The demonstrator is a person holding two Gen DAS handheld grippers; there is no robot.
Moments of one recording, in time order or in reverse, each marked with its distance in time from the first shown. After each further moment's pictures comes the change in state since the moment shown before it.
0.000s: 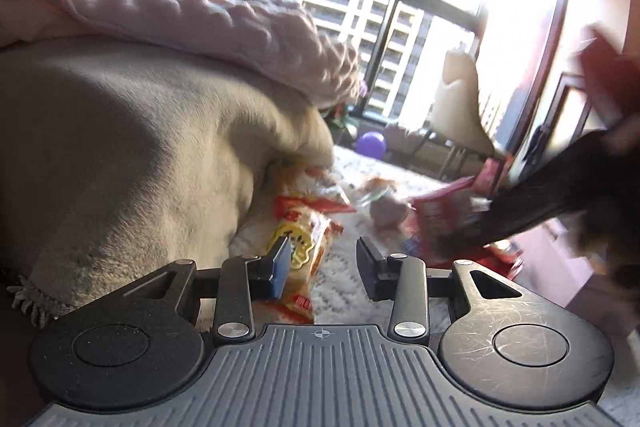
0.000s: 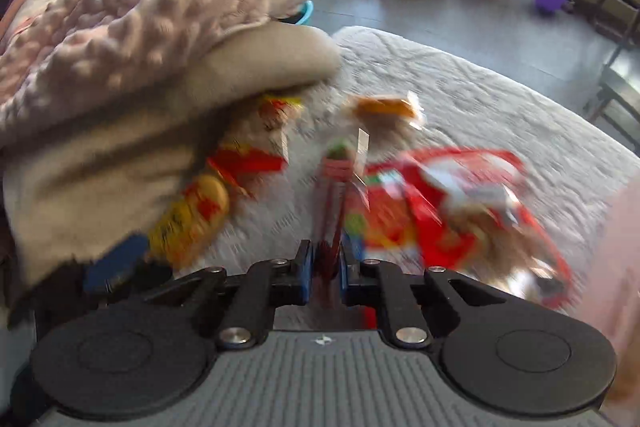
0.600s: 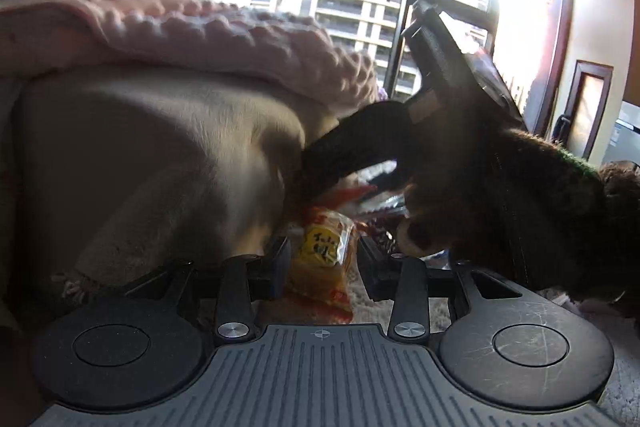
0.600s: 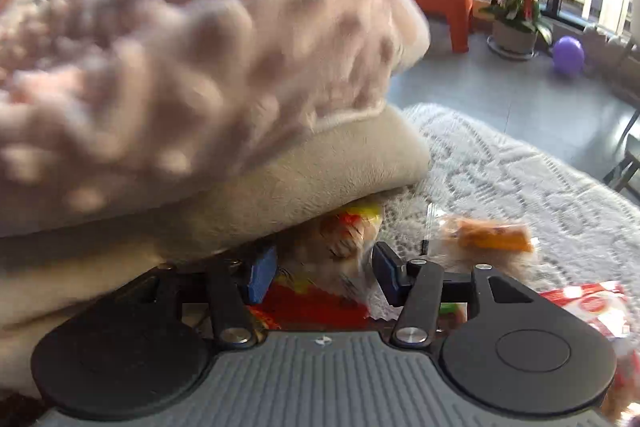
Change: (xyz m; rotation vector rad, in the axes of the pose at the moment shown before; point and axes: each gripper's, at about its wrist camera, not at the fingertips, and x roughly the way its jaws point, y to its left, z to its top) left arm -0.017 0.001 -0.002 0.059 -0.034 0.078; right arm 0.096 0.051 0.074 -0.069 -0.173 0.028
